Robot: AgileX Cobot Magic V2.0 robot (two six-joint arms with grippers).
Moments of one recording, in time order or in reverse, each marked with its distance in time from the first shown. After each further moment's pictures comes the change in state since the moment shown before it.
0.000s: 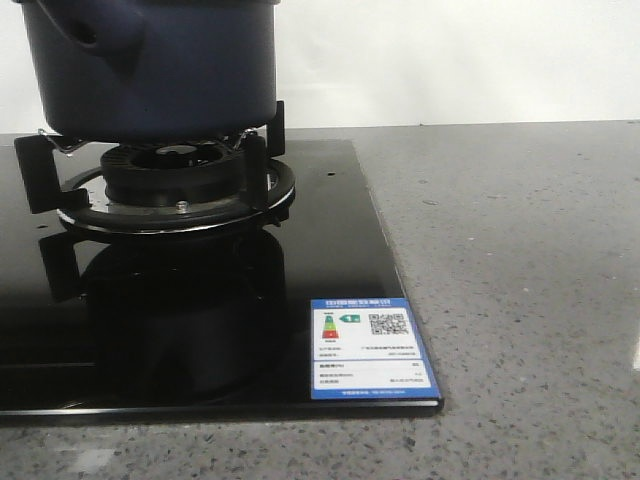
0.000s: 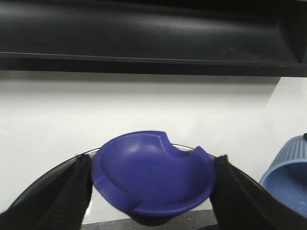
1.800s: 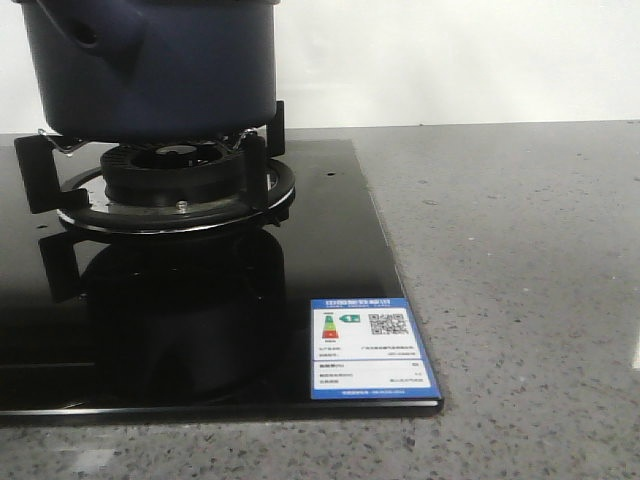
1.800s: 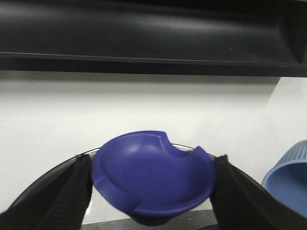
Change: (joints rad) left arm 0.000 0.000 0.000 0.000 0.000 0.000; right arm 0.000 0.000 0.002 0.020 0.050 -0.023
